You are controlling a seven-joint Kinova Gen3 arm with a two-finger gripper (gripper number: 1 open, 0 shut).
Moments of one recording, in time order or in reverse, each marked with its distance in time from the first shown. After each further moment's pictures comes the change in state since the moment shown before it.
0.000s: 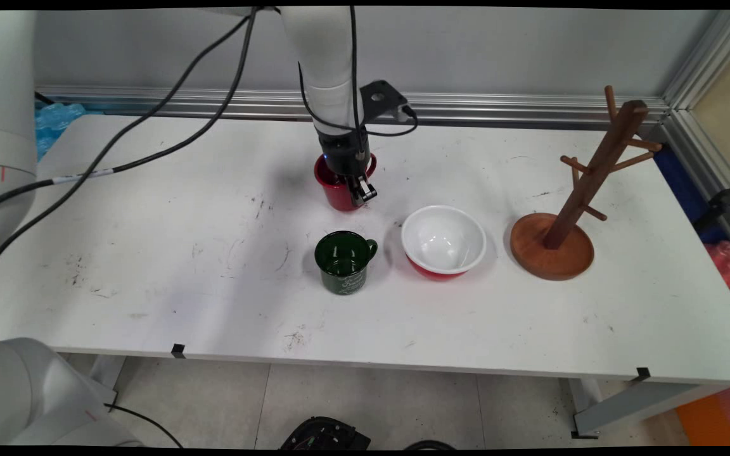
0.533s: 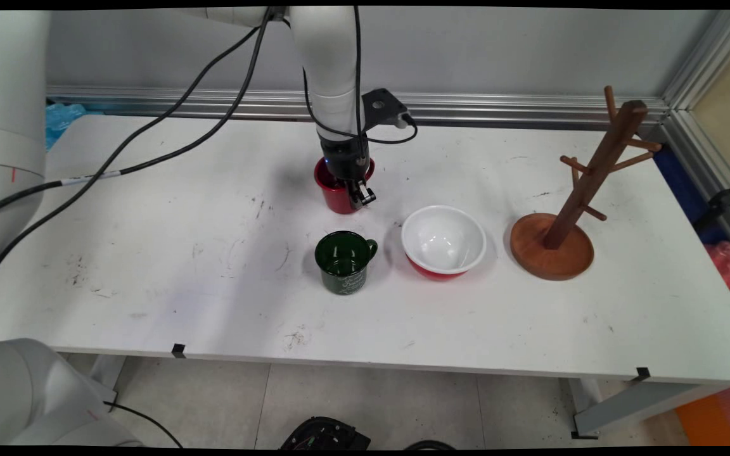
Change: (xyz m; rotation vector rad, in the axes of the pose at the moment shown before) arm 0.004 -0.004 0.021 0.011 -0.028 0.000
